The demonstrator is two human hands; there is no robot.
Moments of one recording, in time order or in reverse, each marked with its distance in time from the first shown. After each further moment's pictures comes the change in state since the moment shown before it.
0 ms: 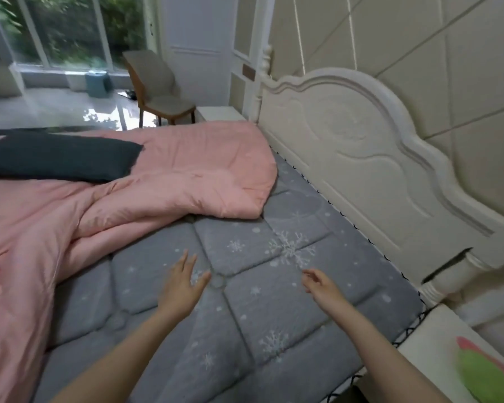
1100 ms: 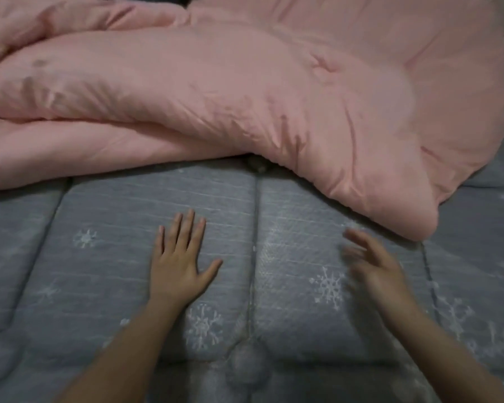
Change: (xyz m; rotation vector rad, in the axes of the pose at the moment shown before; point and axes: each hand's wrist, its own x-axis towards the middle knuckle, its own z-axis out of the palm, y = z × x) left_hand 0.324 -0.271 0.232 0.459 0.134 -0.326; right_hand 0.518 0.032 0.262 -0.070 -0.330 -0.194
